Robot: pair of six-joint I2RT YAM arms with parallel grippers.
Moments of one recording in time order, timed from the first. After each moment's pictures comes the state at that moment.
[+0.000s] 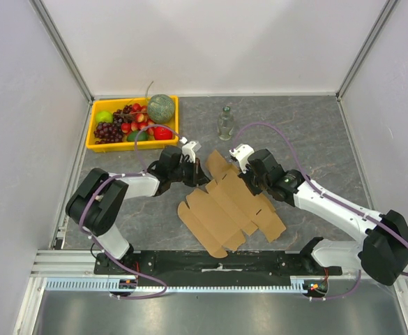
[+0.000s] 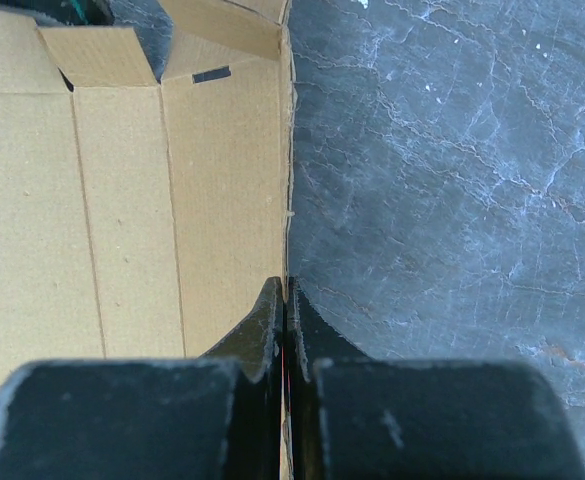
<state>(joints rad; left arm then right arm) -0.53 1.67 0.71 0.35 0.48 -0.39 0.71 1.23 0.82 -0.41 0.11 -0.07</state>
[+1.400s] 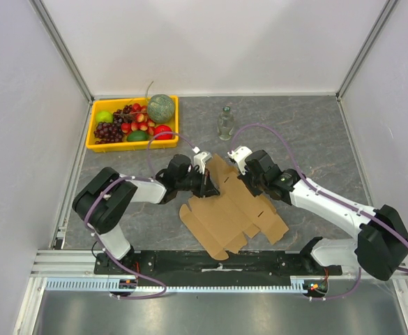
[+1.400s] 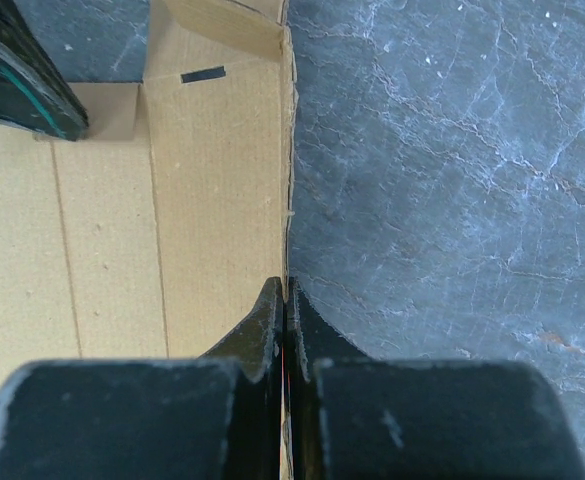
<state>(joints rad) -0.64 1.73 0.66 0.47 0.56 -0.39 0.71 1.27 0.82 -0.43 0.14 -0.08</state>
